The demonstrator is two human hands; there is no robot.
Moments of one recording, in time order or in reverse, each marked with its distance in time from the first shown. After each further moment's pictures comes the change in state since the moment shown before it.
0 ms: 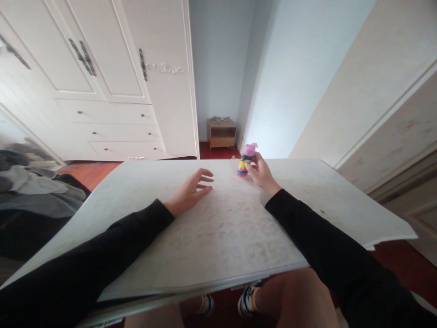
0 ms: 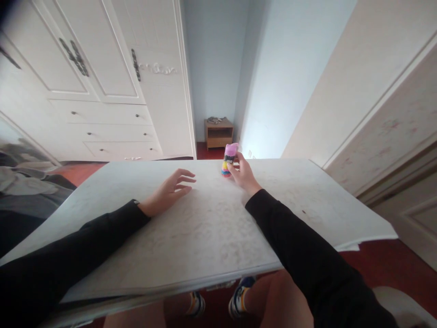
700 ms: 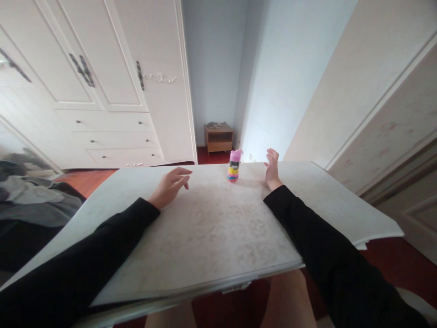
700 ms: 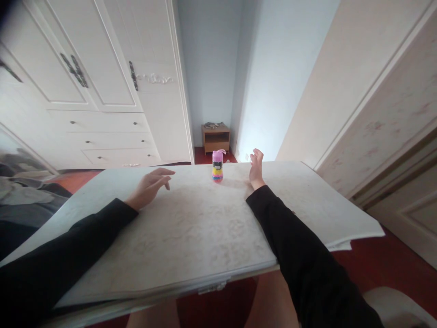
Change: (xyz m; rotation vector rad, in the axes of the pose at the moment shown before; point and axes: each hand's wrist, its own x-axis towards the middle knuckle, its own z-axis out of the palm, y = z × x) left_hand 0.017 -0.028 -0.041 0.246 0.190 0.028; right_hand 0.021 0.055 -0.056 0.130 0.486 0.172
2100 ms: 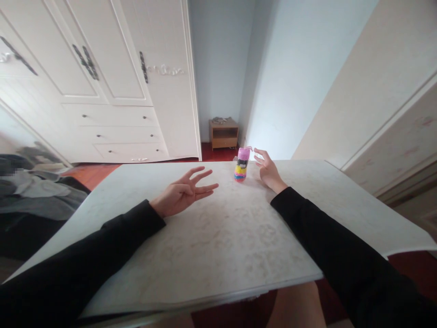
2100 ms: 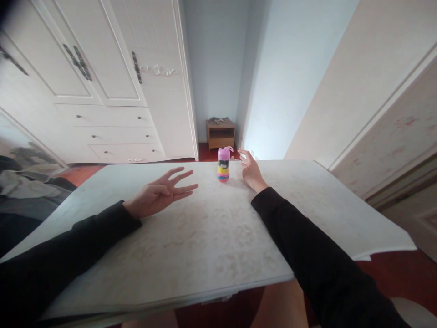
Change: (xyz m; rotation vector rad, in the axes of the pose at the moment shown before) left_hand -0.017 0.033 0.018 -1.121 -0.349 -0.341; right_hand -0.019 -0.008 0.022 -0.069 -0.435 -0.057
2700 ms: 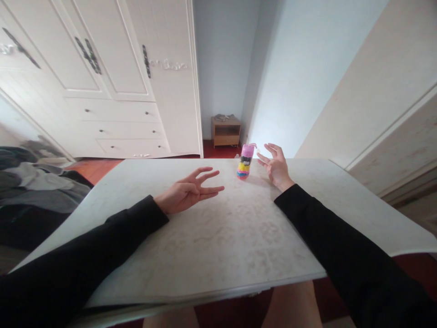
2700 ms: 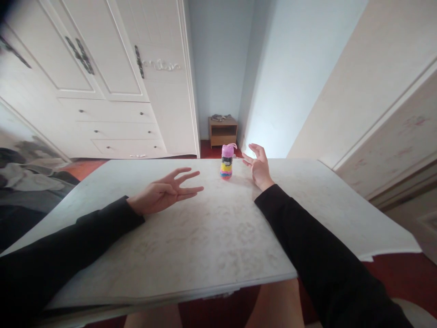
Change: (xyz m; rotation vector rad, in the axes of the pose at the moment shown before) left_hand -0.004 0.000 0.007 -0.045 -0.063 -0.074; right_hand -0.001 -0.006 -0.005 0.258 0.103 0.059
